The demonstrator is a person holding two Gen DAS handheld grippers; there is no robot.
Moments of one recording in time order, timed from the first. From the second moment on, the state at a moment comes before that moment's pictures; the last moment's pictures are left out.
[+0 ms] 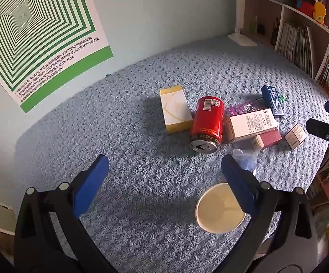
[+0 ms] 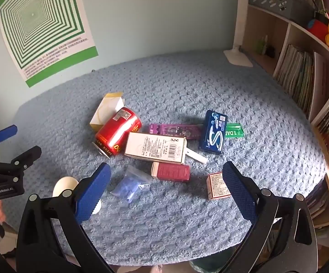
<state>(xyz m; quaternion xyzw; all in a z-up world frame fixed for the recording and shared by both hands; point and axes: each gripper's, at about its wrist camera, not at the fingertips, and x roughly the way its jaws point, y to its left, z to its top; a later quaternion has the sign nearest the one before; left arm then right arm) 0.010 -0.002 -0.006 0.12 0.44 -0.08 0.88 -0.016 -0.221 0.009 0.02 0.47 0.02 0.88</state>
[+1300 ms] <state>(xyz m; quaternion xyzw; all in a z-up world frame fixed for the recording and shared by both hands) 0.020 -0.001 -0.019 0.11 0.47 -0.09 0.87 -0.016 -0.222 0.000 0.02 0.48 0.03 0.88</state>
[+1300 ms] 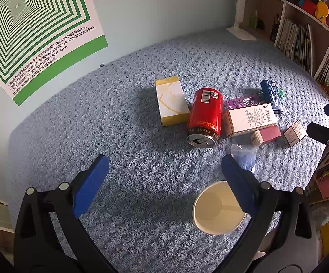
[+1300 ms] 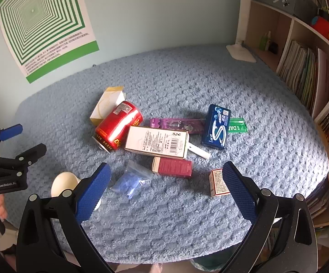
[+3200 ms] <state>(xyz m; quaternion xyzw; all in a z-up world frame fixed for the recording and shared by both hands) 0.062 -0.065 -0.064 0.21 0.51 -0.20 0.81 0.001 -0.272 -0.041 0.02 0.53 0.02 0.85</state>
